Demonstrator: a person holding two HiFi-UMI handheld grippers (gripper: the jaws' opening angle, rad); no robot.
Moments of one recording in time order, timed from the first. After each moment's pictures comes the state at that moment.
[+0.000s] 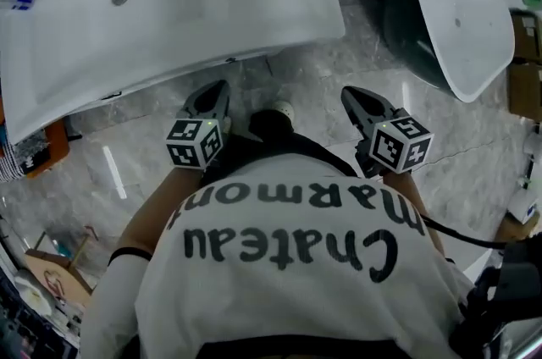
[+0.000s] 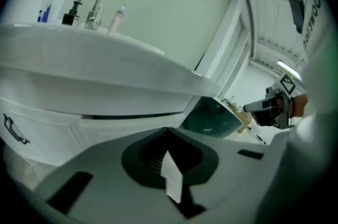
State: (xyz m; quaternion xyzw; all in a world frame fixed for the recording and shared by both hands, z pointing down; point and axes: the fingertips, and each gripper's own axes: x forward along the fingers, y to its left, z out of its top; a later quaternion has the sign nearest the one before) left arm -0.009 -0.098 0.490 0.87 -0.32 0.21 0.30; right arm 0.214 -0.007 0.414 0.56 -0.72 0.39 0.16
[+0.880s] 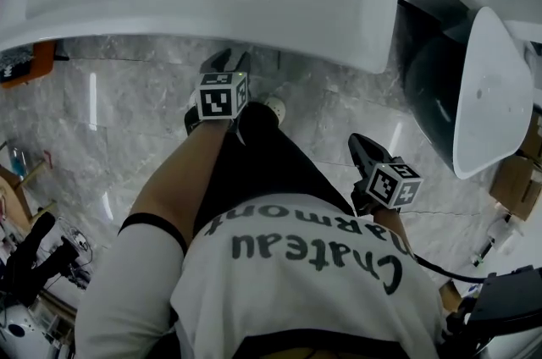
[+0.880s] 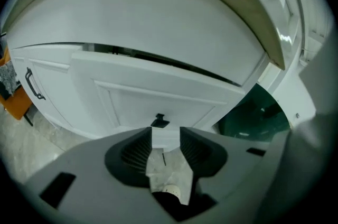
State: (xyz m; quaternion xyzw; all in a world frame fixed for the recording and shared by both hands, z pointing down) left arm -0.001 -0.130 0.623 0.74 -0.49 0.27 0.37; right arm 0.262 0.042 0.537 0.48 -0.69 0.49 0.25
